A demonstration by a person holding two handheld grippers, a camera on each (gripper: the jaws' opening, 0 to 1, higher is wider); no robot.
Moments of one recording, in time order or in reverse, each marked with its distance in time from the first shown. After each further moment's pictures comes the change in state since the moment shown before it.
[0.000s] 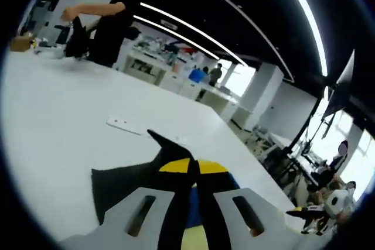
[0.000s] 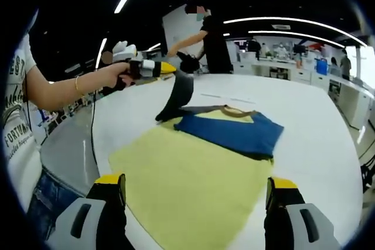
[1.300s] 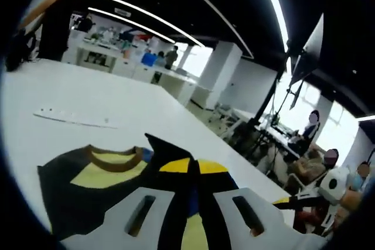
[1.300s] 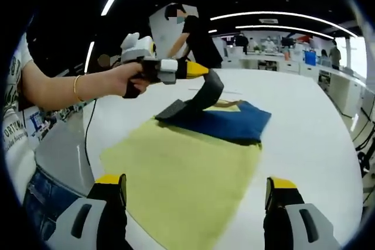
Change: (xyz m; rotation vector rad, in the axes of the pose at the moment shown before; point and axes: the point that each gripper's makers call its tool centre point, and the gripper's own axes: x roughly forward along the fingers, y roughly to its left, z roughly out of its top) left arm 0.077 -0.120 -0.086 0.123 0.134 -0.316; right arm -0.008 -0.015 -0.019 0.069 0.014 -0.066
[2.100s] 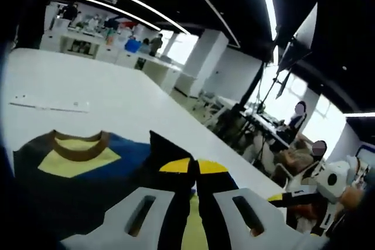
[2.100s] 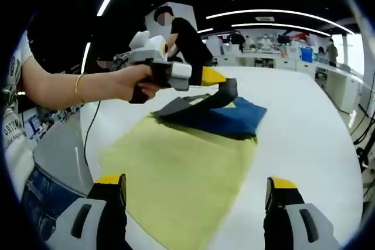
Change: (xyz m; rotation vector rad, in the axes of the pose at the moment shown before) left arm 0.038 -0.032 -0.028 -0.010 0.081 -0.104; right arm 0.000 -0.007 -0.006 0.022 0.005 -0.022
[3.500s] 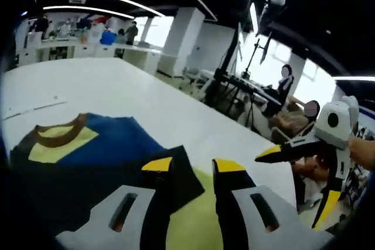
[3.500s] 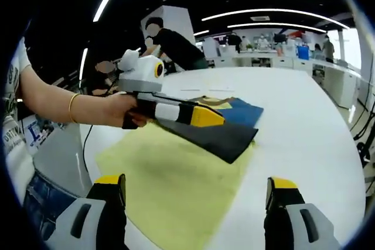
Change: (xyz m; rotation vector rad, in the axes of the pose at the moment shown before) left arm -0.007 -0.020 -0.067 0.195 0.157 -0.087; right arm 0.004 -0.007 0.005 0.031 -0.021 0.007
